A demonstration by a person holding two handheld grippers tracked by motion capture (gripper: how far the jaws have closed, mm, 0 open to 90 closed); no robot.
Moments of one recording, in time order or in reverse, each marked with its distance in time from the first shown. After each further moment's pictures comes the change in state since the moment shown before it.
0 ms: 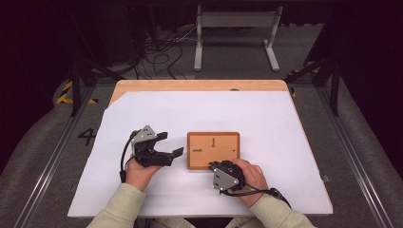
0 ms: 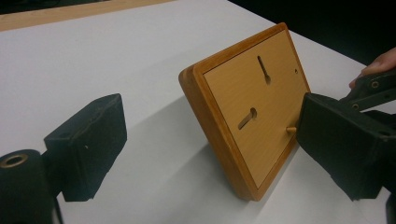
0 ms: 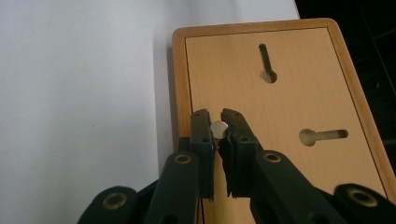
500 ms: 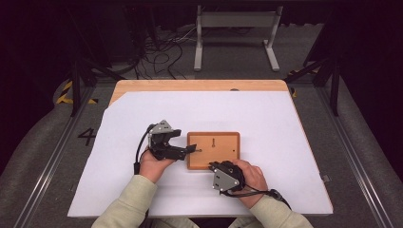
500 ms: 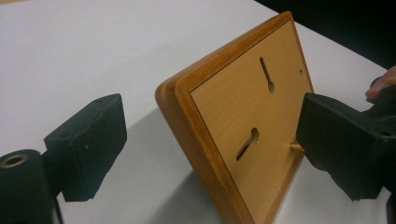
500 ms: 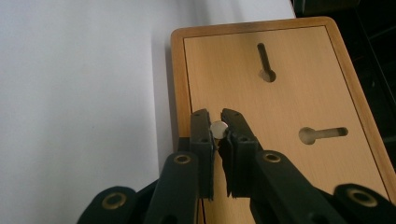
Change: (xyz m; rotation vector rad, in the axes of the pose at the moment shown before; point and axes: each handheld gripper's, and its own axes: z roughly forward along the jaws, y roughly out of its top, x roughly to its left) left arm 0.000 0.013 0.047 0.080 -0.058 -0.010; right arm 0.002 0.000 0.000 -0.007 -0.011 0.005
